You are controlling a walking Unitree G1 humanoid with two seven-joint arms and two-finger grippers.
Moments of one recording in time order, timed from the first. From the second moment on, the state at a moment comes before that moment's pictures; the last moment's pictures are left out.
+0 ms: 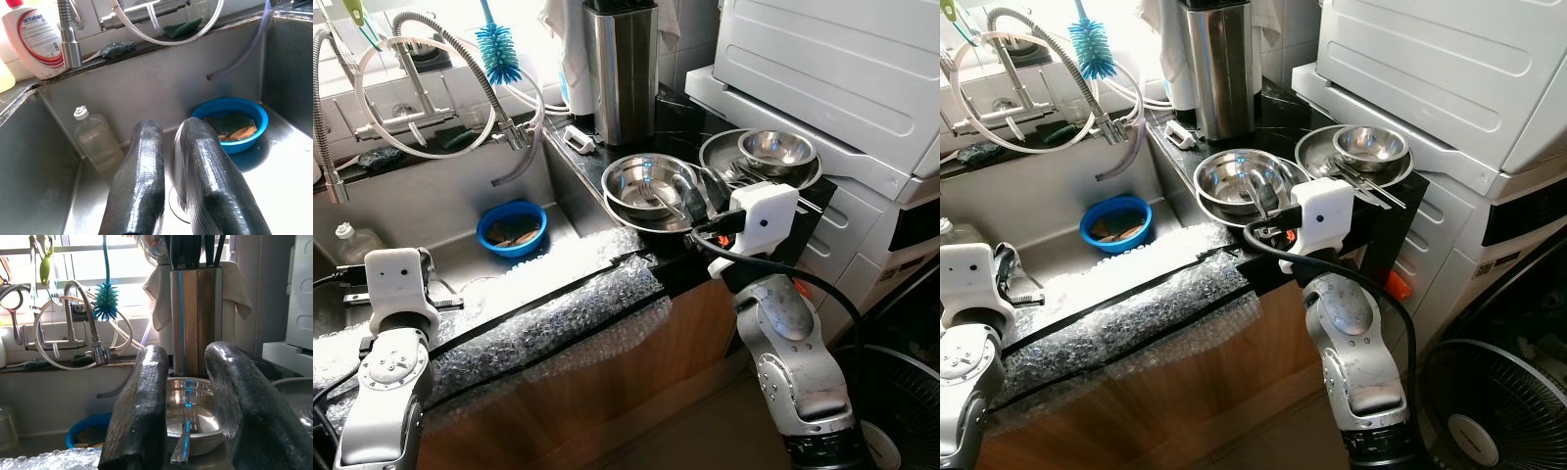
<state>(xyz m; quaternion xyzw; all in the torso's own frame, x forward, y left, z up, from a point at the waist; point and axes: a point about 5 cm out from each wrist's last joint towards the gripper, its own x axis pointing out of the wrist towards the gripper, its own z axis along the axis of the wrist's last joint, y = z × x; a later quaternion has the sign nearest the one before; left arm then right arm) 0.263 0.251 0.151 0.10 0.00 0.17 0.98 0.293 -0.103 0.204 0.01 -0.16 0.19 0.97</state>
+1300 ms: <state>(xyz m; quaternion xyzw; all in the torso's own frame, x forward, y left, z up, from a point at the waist) 0.261 0.234 0.183 0.01 -0.13 0.16 0.98 0.291 -0.090 0.186 -0.04 -0.13 0.20 0.97</state>
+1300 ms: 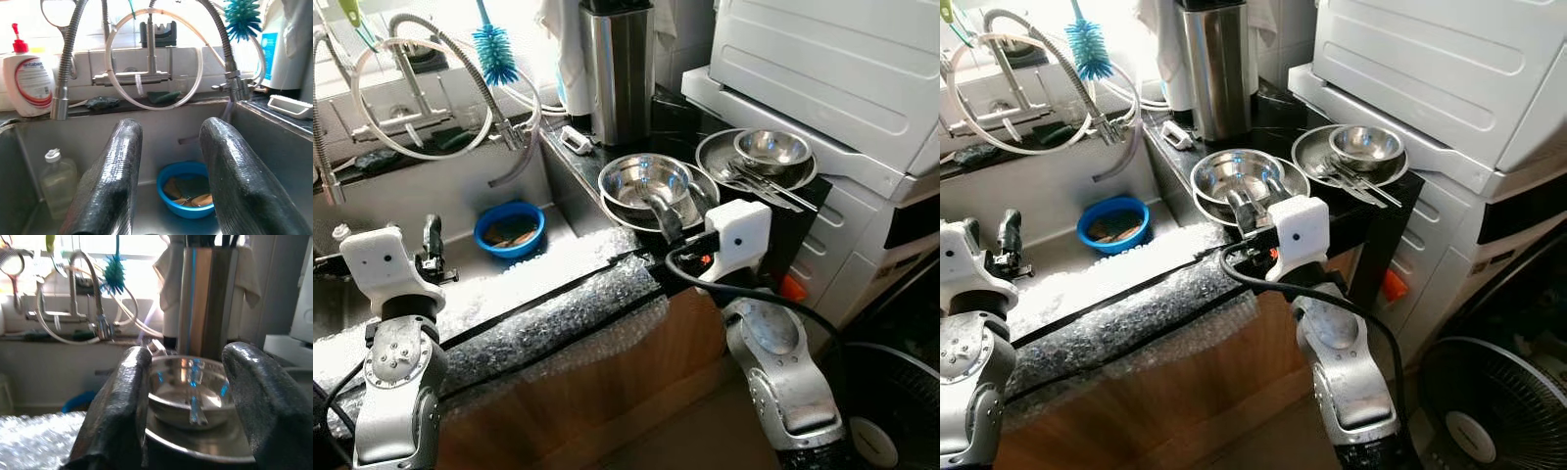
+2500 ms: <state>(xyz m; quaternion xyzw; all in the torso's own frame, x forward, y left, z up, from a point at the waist) 0.261 0.233 0.181 0.01 -0.13 0.16 0.98 0.311 -0.089 0.166 -0.06 -0.04 0.17 0.98</state>
